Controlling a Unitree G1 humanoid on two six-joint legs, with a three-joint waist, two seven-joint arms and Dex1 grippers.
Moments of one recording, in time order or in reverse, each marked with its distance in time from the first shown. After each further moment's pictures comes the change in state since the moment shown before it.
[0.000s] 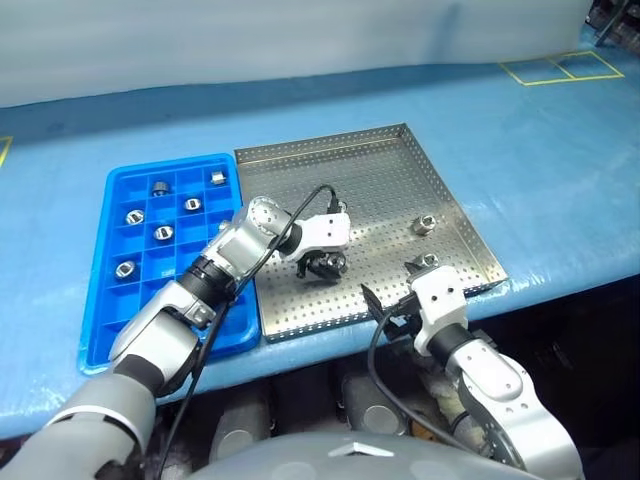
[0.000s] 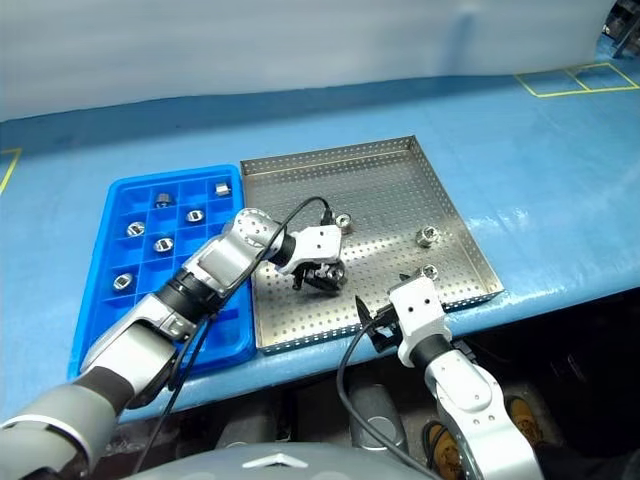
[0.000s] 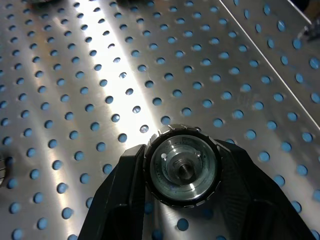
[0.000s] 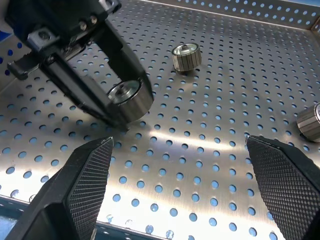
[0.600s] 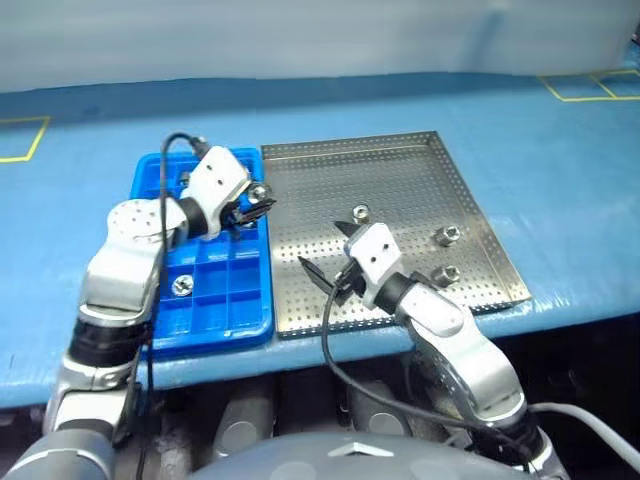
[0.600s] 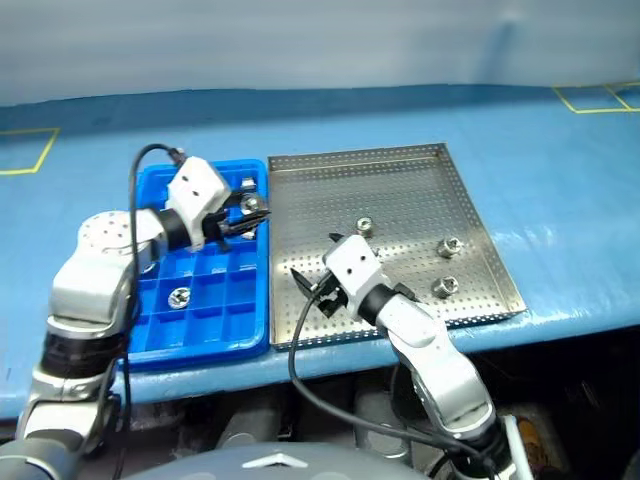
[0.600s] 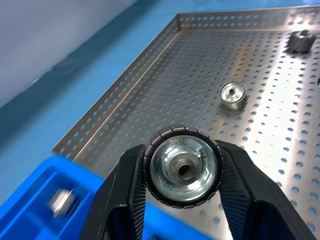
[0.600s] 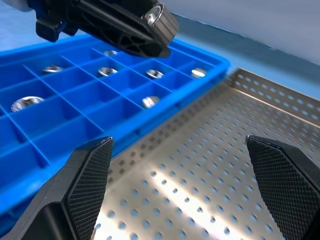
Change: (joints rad) left arm 0.455 0.277 0.556 -0.820 -0.146 0.485 0.372; right arm -0.461 0.060 0.222 0.258 0.019 -0.081 0.178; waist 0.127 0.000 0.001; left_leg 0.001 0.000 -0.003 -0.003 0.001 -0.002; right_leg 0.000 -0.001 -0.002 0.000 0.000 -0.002
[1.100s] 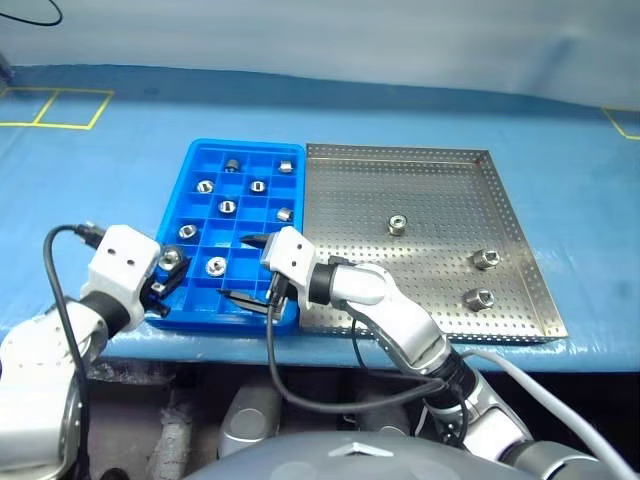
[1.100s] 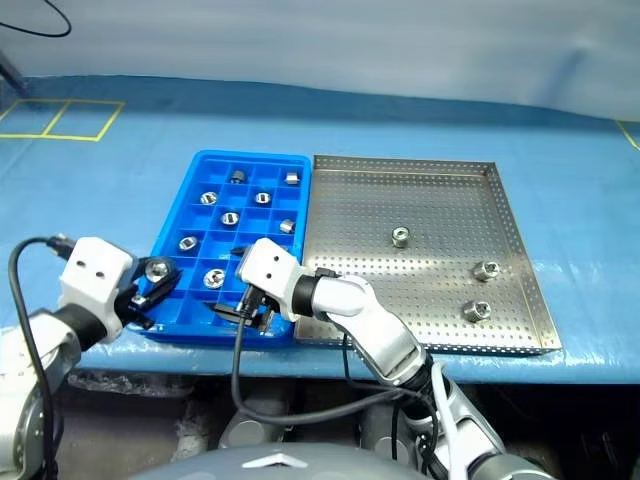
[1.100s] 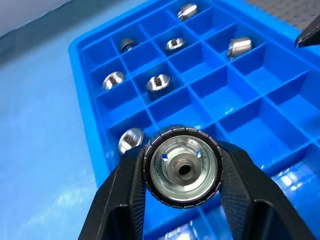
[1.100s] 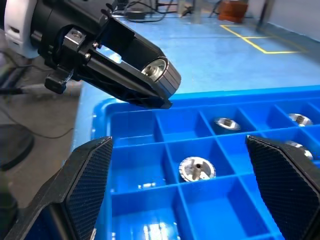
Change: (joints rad) left arm 0.583 -0.056 0.343 -0.492 -0.022 0.272 0.236; right arm -0.217 0.150 0.198 0.327 0.029 -0.153 0.248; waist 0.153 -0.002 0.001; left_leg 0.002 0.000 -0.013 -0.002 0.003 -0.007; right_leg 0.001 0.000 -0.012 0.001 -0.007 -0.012
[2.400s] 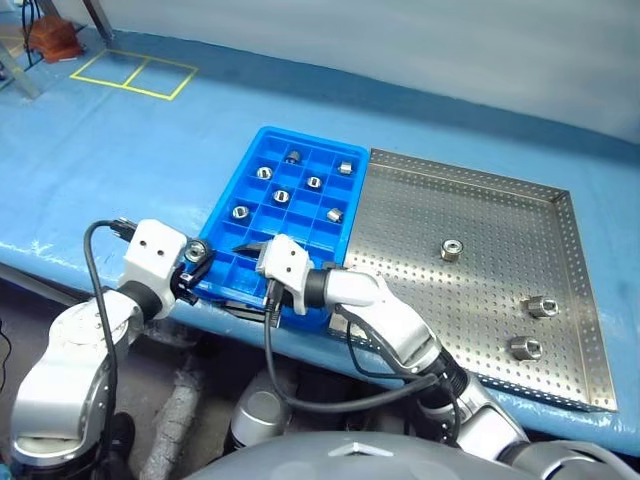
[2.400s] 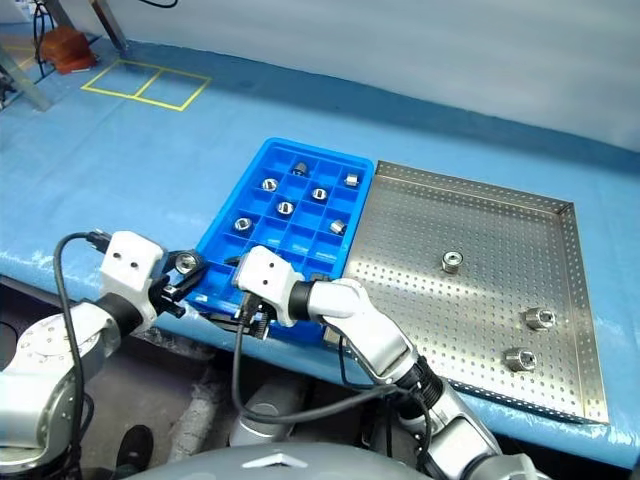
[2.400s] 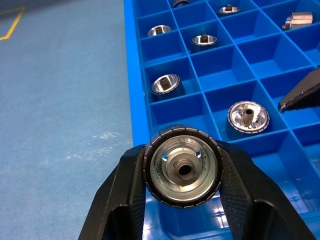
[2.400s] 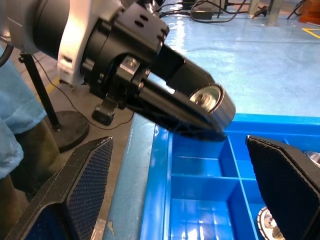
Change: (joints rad) left arm -0.142 0.049 -0.219 0.173 -0.126 -0.104 0.122; right arm 0.023 -0.008 -0.010 0.008 -0.006 -0.029 0.009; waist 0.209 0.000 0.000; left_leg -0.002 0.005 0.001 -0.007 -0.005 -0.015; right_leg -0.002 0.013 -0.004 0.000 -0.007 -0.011
